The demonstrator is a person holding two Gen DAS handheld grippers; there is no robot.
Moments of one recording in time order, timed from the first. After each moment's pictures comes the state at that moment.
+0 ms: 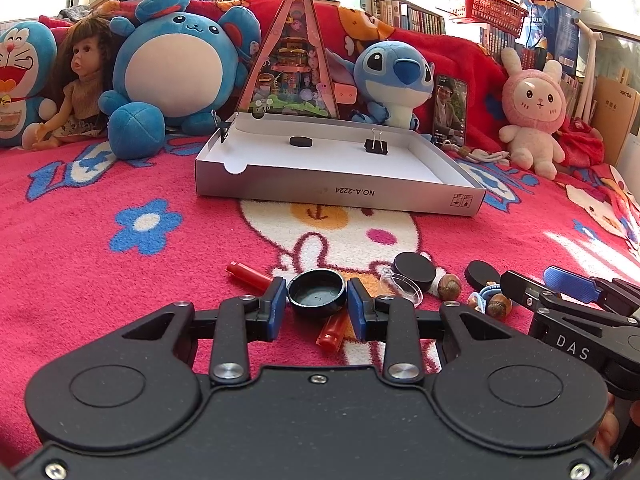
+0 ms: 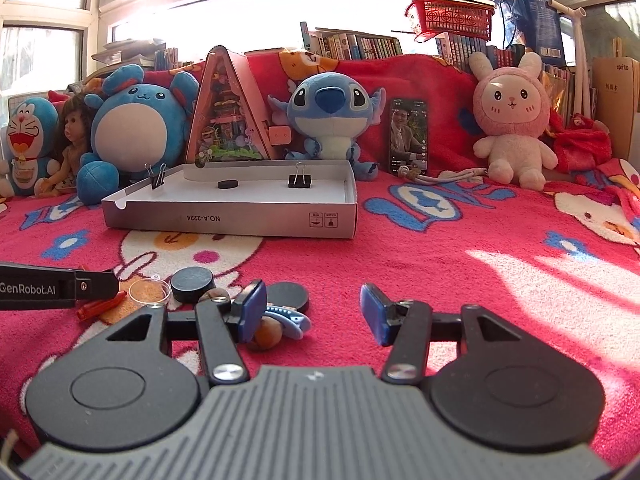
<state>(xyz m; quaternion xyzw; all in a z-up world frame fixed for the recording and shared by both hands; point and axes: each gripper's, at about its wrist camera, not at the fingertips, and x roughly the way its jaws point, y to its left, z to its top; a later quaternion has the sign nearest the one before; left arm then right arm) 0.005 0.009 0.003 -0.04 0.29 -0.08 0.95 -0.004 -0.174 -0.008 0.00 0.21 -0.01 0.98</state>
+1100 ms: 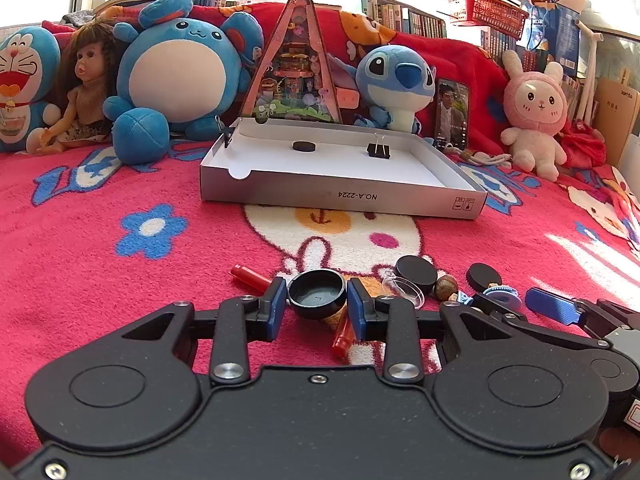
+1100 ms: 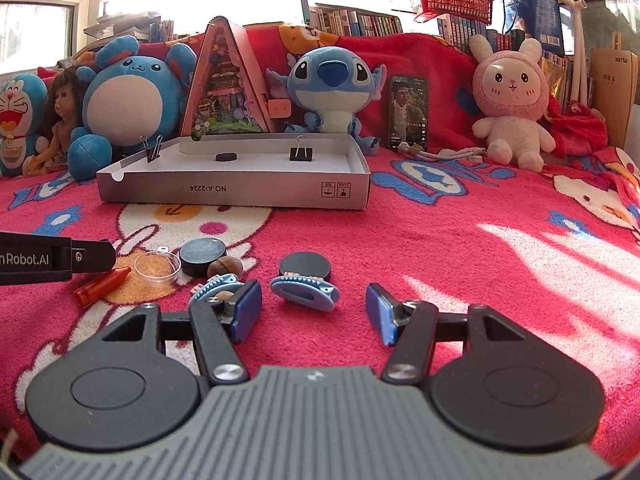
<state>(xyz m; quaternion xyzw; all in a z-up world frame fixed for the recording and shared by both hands) 0.001 0.011 0.005 -0.04 0.28 -0.07 0.96 0.002 -0.151 -0.017 0.01 0.24 -0.03 0.97</state>
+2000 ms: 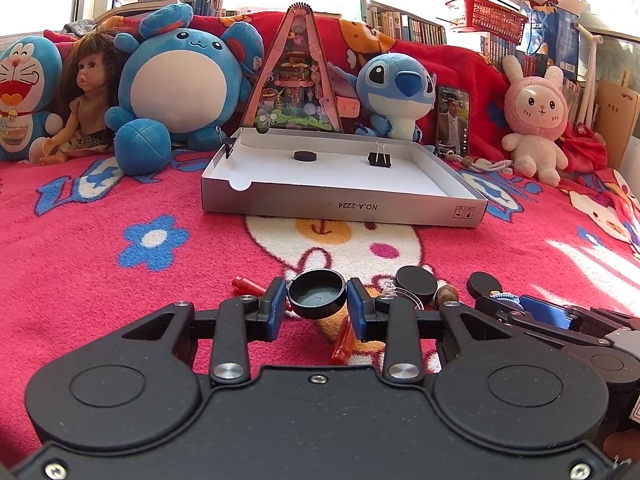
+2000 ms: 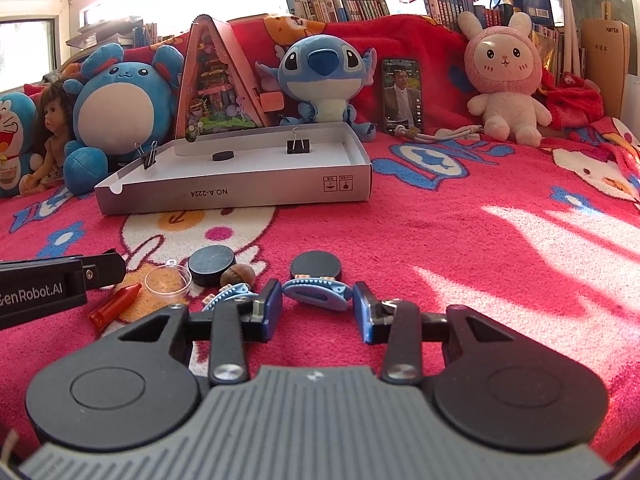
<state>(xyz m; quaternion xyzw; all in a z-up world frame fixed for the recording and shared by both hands) -0.001 0.005 0.012 -0.03 0.27 -0.07 0.96 0.007 -0.149 -0.011 0.04 0.26 -0.04 0.97</state>
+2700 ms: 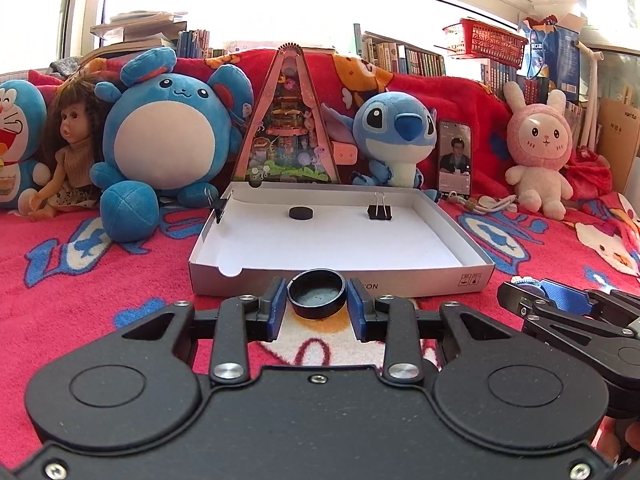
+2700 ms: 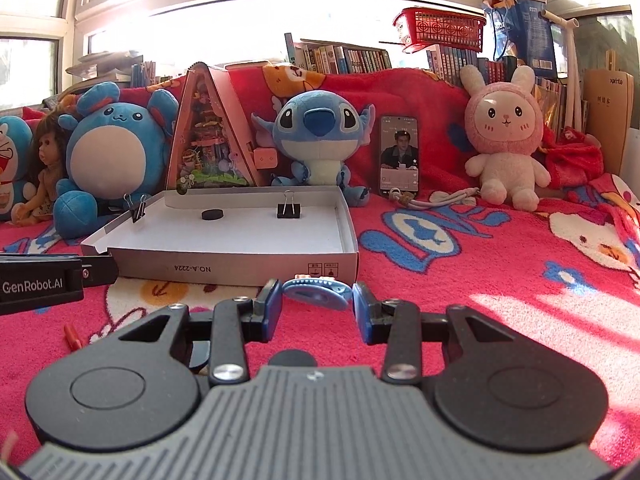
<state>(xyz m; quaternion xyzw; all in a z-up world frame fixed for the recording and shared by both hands) 0.047 -0.003 0.050 -0.02 0.23 -0.07 0.97 0.038 -0.163 0.028 0.01 0.19 -0.04 0.98</state>
